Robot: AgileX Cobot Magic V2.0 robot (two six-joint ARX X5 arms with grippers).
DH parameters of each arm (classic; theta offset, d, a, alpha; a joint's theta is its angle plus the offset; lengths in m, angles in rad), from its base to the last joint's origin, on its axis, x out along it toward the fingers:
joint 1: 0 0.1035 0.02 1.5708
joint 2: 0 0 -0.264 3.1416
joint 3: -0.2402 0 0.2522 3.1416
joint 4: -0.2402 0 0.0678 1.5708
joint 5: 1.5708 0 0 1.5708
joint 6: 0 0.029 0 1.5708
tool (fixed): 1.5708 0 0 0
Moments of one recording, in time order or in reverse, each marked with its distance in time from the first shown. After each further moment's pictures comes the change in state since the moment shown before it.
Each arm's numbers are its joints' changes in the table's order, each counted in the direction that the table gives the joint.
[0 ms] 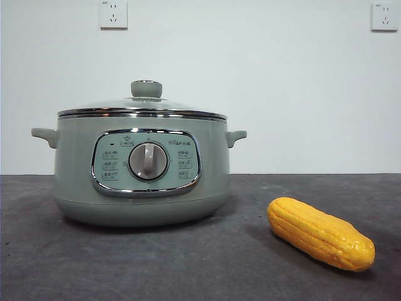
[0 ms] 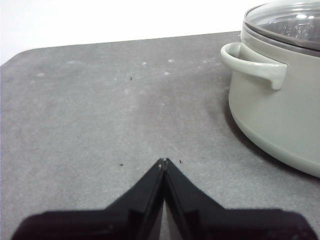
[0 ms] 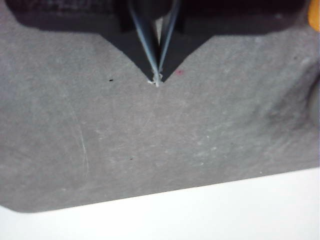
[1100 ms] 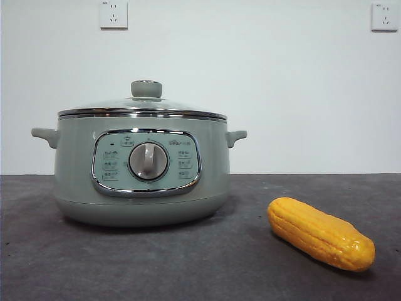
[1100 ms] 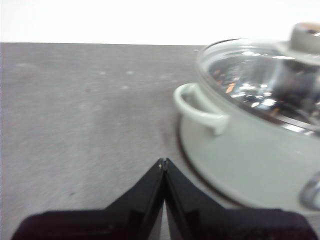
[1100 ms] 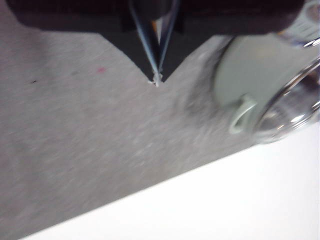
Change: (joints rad) left arm 0.000 -0.252 -0.214 0.003 0.175 -0.102; right arm 0.000 -0.180 -0.284 -0.156 -0.234 0.220
